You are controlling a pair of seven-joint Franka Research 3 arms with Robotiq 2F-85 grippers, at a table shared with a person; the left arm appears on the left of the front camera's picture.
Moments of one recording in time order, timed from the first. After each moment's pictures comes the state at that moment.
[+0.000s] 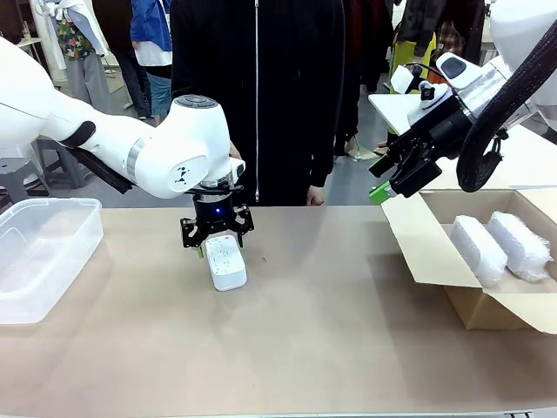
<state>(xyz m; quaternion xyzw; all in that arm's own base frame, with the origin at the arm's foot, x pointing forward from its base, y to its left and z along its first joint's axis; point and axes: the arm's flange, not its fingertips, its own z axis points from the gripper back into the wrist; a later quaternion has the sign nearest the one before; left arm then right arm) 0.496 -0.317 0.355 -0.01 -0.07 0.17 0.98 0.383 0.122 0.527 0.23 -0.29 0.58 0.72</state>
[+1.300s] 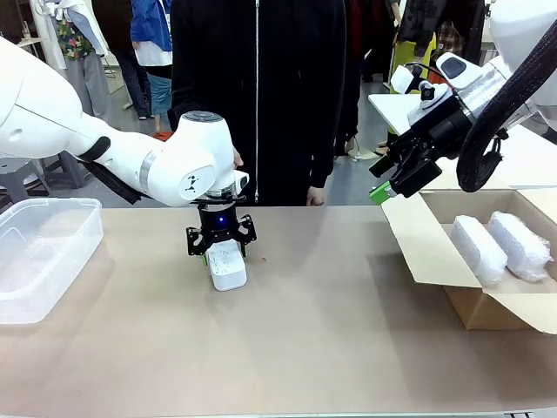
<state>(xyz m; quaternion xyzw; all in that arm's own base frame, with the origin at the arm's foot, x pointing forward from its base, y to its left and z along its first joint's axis) 0.517 -0.317 0.321 -0.01 -0.04 0.15 0.99 0.383 0.122 0.527 0.23 -0.29 0.58 0.72</state>
